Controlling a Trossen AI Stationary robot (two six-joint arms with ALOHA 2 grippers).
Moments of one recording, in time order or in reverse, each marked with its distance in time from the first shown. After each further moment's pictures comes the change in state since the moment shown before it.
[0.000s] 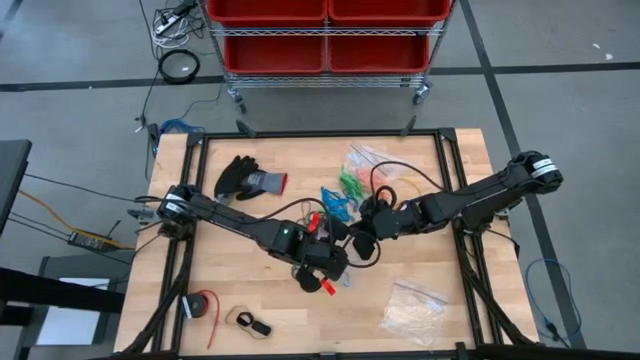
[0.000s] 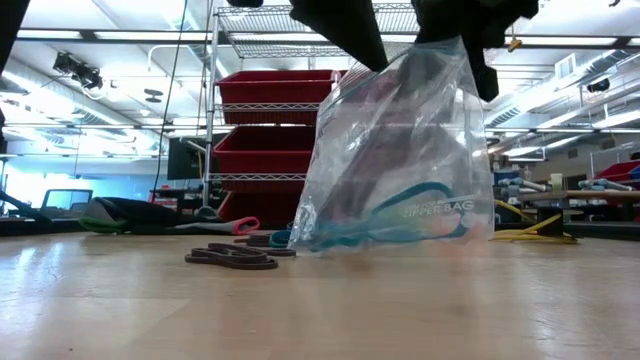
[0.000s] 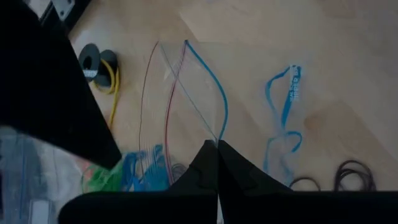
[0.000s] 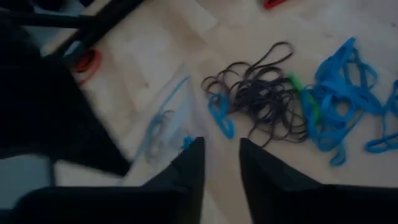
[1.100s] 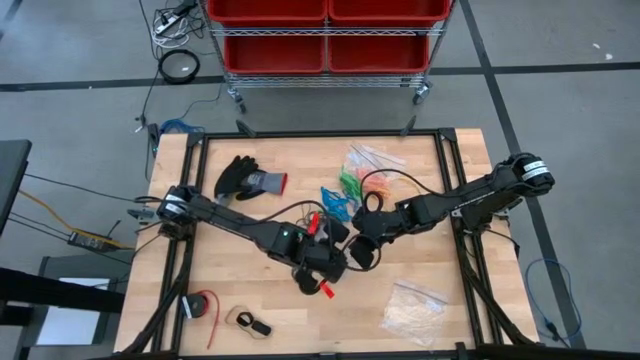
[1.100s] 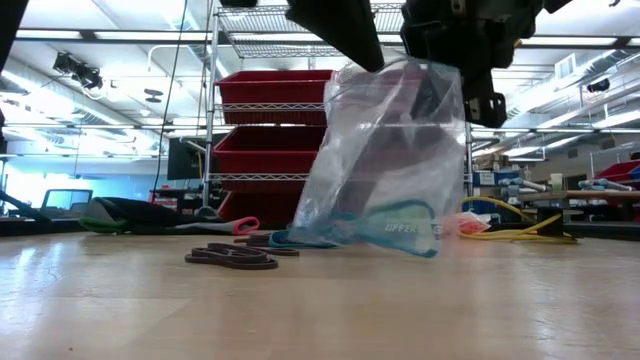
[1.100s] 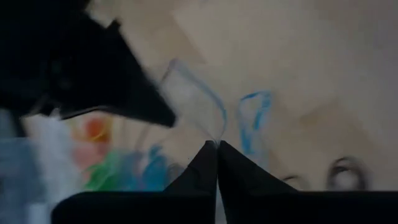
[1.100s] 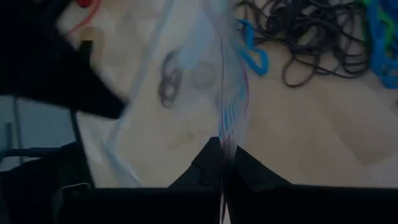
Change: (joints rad) left arm -0.012 0.000 -0.003 -0.006 0.002 0.003; right arm -0.043 0.092 0.000 -0.013 -0.285 0.036
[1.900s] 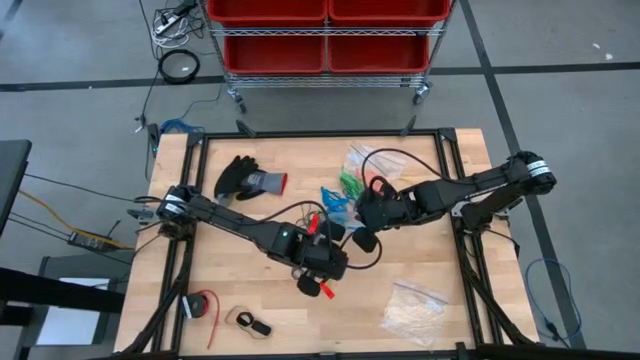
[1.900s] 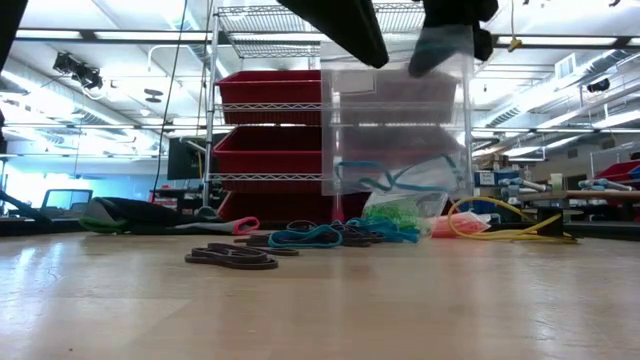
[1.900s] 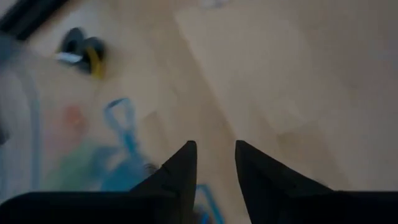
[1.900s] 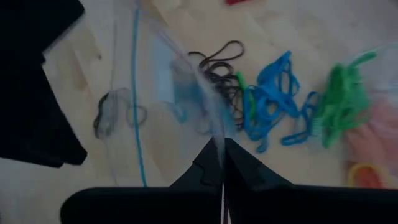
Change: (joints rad) left arm -0.003 -0.002 0.000 0.007 0.036 -0.188; right arm 0.001 -0.014 0.312 -0.480 0.324 -0.184
